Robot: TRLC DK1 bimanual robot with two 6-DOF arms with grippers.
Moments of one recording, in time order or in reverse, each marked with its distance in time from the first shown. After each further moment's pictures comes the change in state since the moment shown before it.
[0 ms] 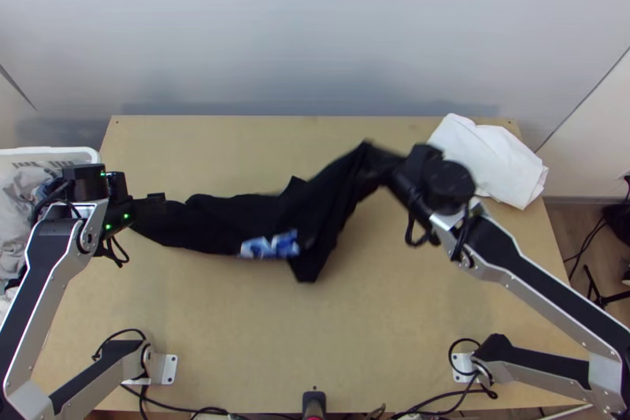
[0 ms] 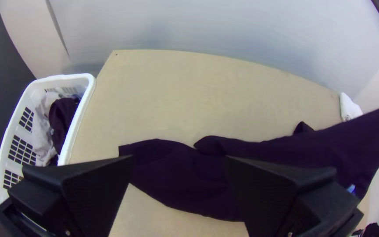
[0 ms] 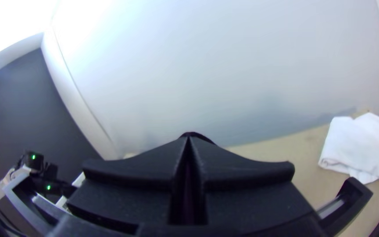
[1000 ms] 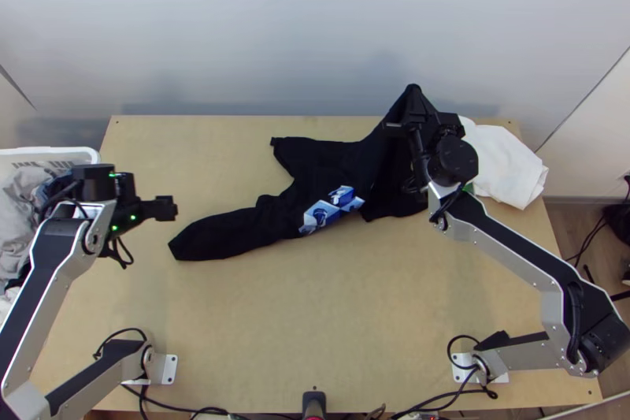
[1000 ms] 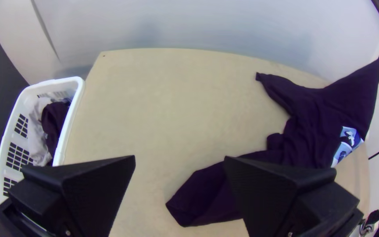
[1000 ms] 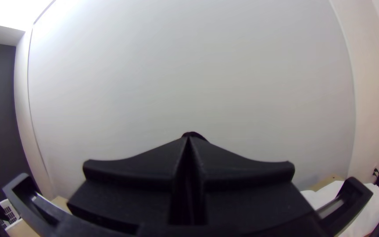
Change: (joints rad) left arm -0.059 0.002 0.007 -0.019 -0.004 0.002; right arm -0.196 0.273 -0.027 0.647 0.173 -0.344
